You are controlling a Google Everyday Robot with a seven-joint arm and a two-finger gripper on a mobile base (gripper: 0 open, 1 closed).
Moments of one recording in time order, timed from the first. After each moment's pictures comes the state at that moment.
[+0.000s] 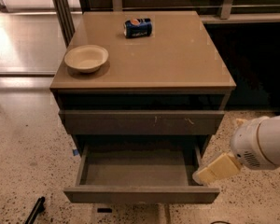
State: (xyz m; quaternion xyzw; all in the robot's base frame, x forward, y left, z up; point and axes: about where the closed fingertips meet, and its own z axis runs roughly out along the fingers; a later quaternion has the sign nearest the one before) arm 0.406 -0.189 0.799 -0.39 0.87 0.07 0.28
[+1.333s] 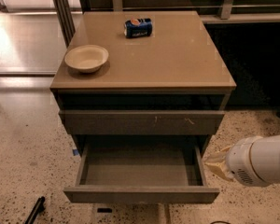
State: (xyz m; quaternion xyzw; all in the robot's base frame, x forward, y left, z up) arm 0.390 -0.189 0.751 -0.38 0.88 0.07 0.26
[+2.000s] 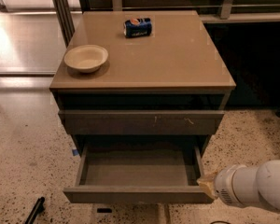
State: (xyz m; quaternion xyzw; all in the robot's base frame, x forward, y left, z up) arm 0.386 -0.193 0.646 -0.30 0.91 0.10 0.26
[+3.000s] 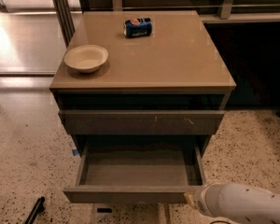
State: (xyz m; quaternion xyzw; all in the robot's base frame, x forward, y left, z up) arm 0.395 -0.177 0.510 -0.24 0.94 0.09 0.23
